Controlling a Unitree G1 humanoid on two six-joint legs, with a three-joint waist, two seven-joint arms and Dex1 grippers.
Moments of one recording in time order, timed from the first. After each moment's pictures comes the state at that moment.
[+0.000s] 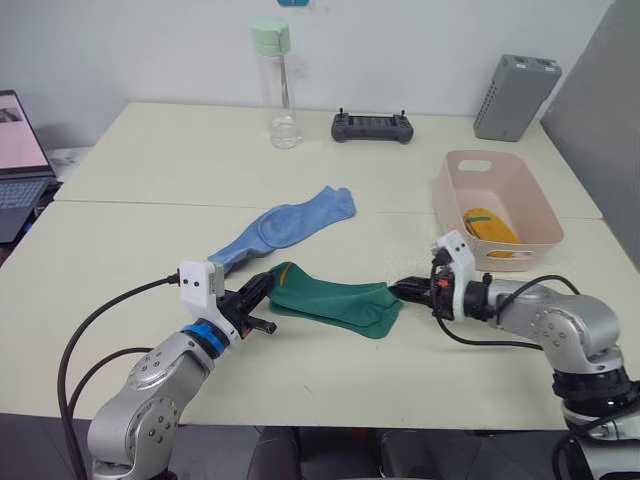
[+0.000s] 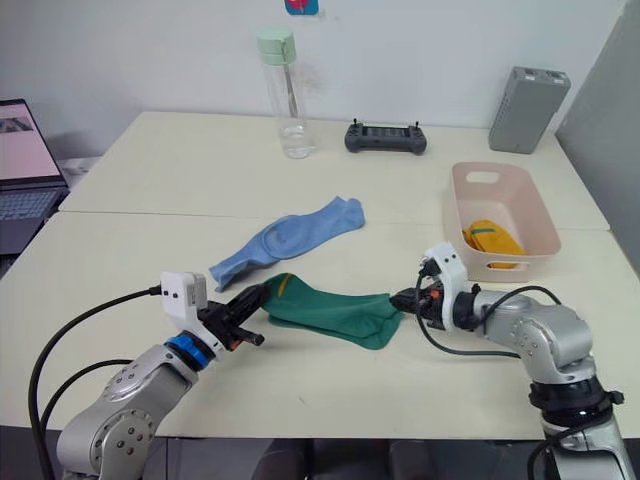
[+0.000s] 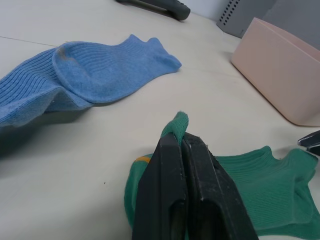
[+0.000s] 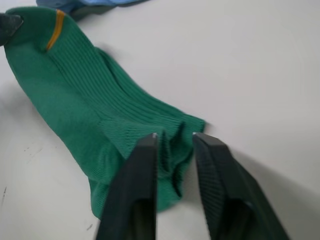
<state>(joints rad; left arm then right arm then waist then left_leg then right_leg) 0.06 0.32 0.23 -0.56 -0.66 0.71 -0.34 -0.38 -0.55 -0.03 -0.33 0.71 1.16 0.51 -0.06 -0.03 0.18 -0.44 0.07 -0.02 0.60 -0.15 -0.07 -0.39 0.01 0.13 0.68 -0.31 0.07</state>
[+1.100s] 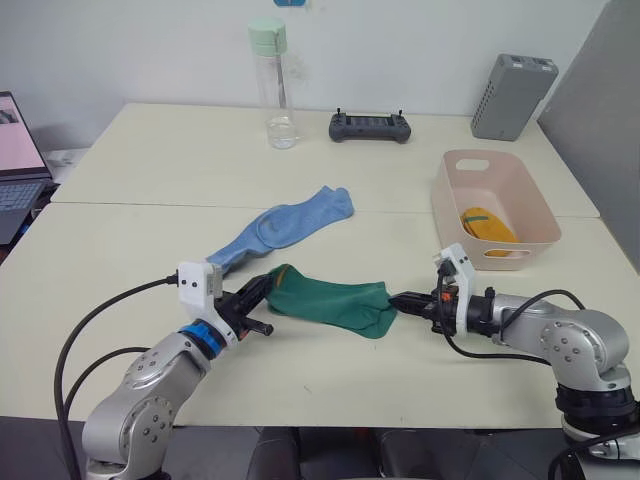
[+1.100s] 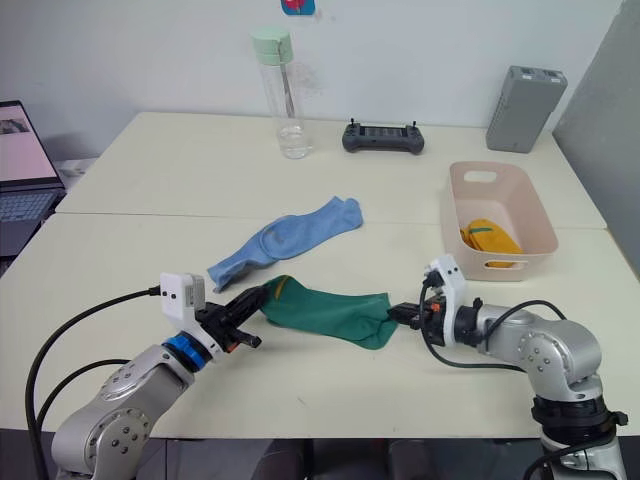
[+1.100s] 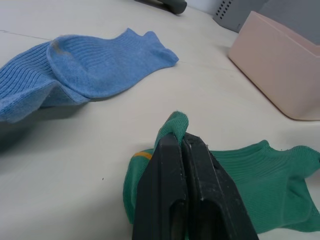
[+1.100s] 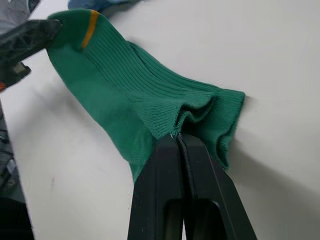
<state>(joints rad) 0.06 0.35 0.25 -0.55 -0.71 0.72 -0.36 -0.33 -0.47 -0.14 -0.39 0.85 1.30 0.47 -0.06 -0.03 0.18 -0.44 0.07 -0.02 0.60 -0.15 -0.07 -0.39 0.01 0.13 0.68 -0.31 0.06</state>
